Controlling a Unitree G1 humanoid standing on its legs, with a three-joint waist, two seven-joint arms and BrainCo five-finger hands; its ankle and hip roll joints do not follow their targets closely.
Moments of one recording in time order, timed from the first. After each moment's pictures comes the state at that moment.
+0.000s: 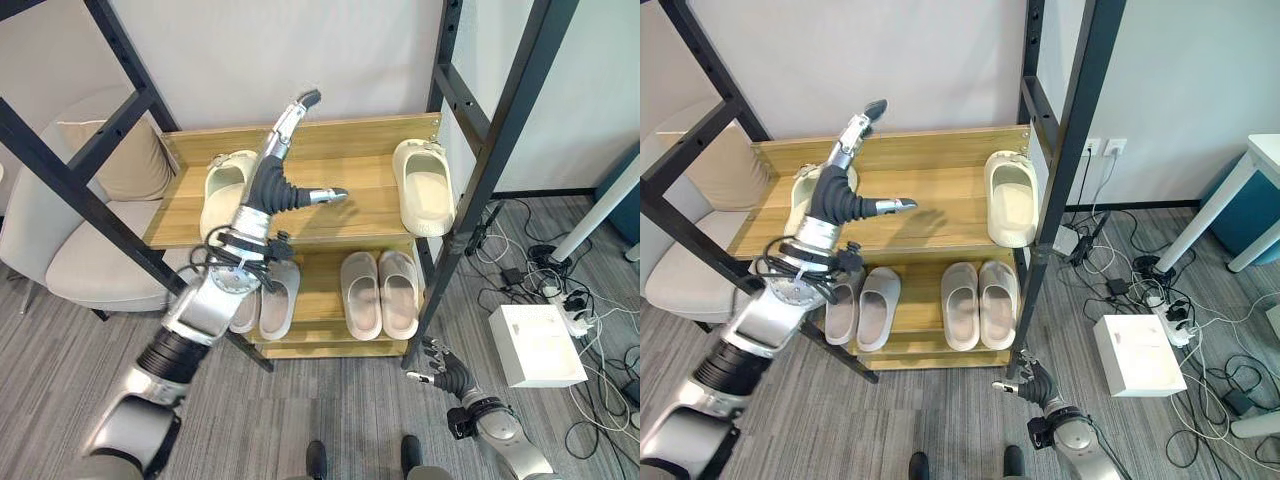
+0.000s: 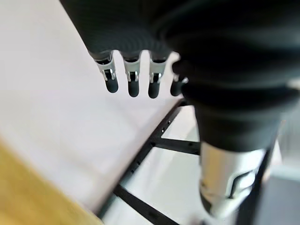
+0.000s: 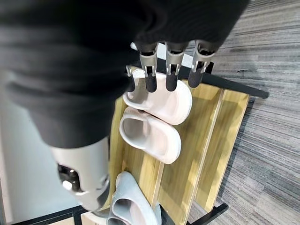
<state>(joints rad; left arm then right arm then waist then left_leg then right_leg) -0.61 0.63 -0.32 -0.02 0.26 -0.23 0.37 0.09 -0.39 0.34 0.43 0.24 -0.13 -0.04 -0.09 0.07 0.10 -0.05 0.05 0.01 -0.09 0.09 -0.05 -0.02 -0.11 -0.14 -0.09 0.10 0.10</state>
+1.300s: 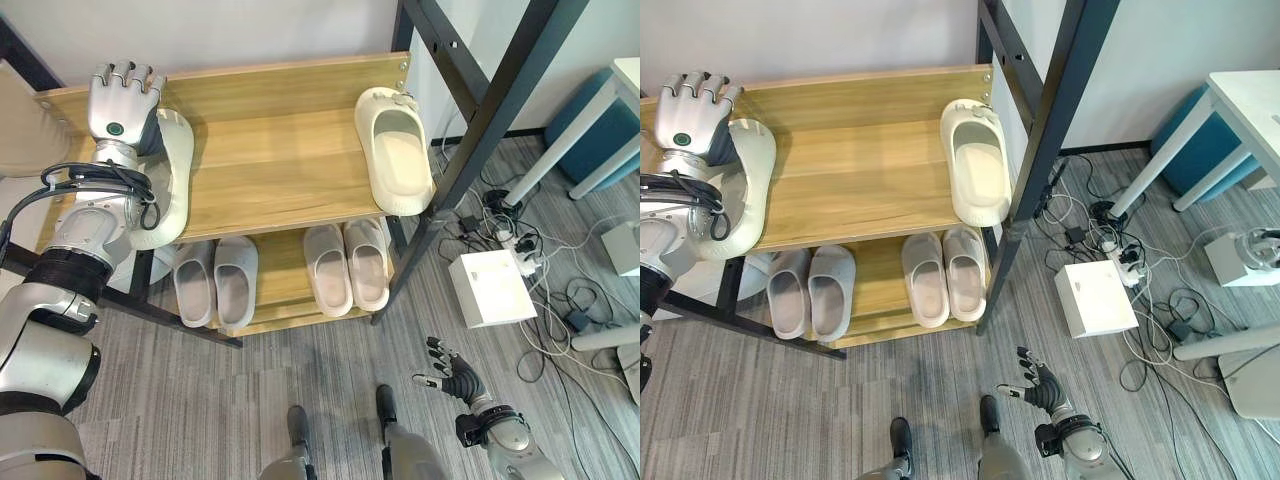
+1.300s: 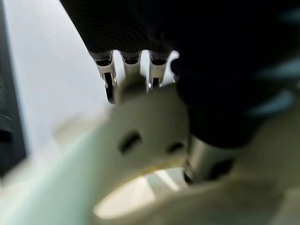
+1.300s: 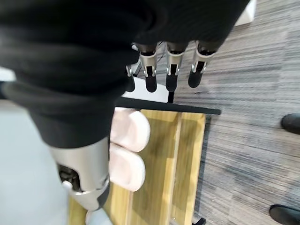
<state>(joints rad) -0.96 0.97 -0.54 0.66 0.82 0.14 0.47 0.15 -0.42 0.33 0.34 0.28 -0.17 -0.02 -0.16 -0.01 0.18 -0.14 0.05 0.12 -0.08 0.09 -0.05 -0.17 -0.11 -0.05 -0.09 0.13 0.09</state>
